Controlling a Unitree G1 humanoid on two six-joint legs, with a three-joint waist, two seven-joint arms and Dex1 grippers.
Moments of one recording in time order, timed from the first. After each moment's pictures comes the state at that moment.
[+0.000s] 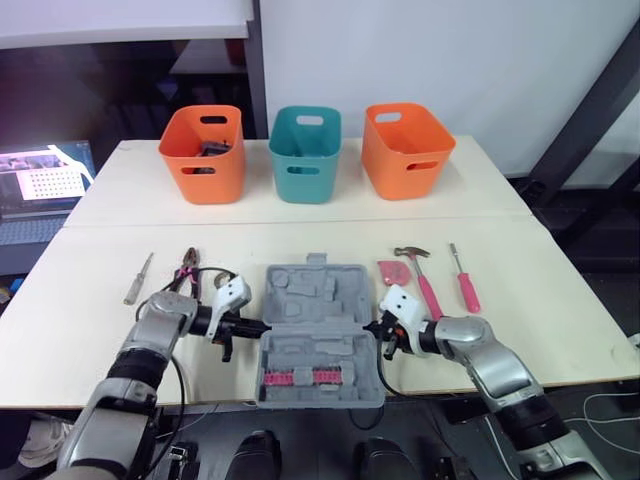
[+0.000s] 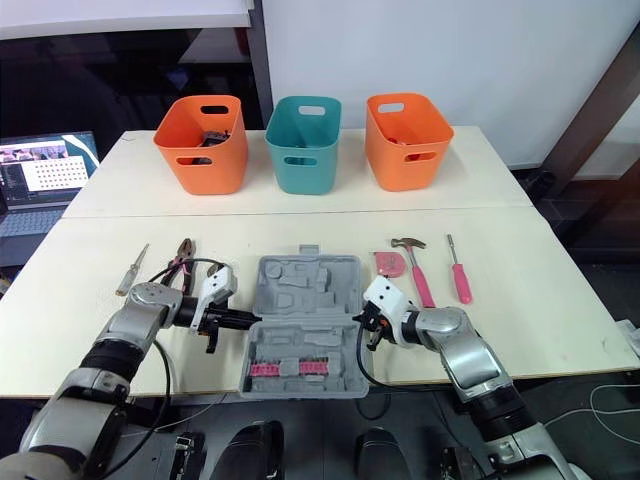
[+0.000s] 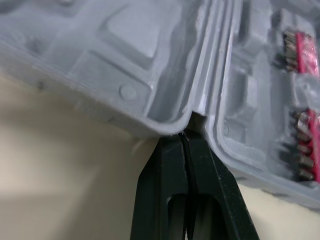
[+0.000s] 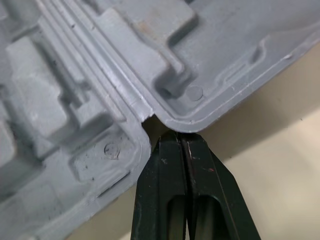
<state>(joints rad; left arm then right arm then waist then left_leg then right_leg) -0.52 0.50 -0.13 0.62 0.00 0.18 -1.42 -0.28 -0.49 0.23 0.01 0.03 0.54 0.85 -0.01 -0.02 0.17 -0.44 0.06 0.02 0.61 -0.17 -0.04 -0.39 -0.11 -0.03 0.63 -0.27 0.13</state>
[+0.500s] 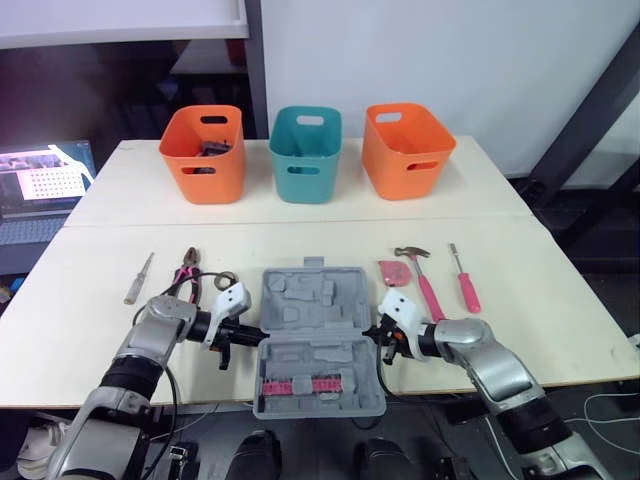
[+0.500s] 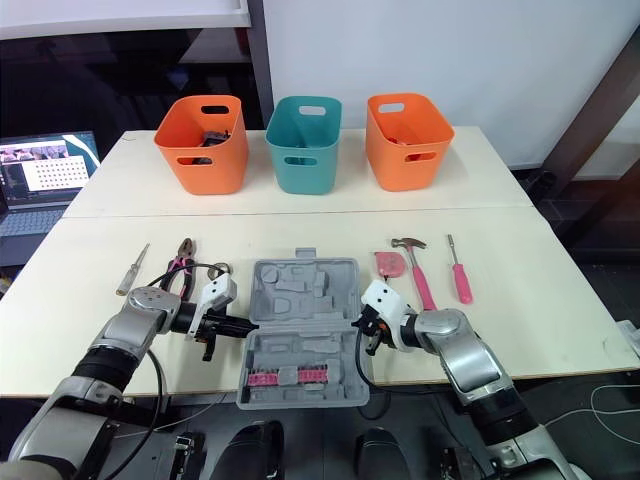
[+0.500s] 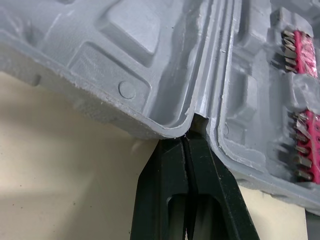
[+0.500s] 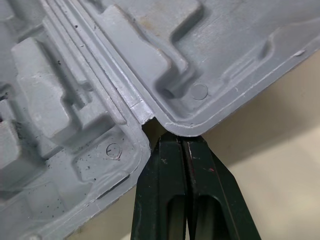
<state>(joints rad) -0.49 0.52 -0.16 0.56 -0.03 0.21 -1.41 -0.25 -0.51 0.24 -0.06 0.04 0.61 0.87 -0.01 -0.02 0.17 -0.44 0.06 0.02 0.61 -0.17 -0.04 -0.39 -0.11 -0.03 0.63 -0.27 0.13</state>
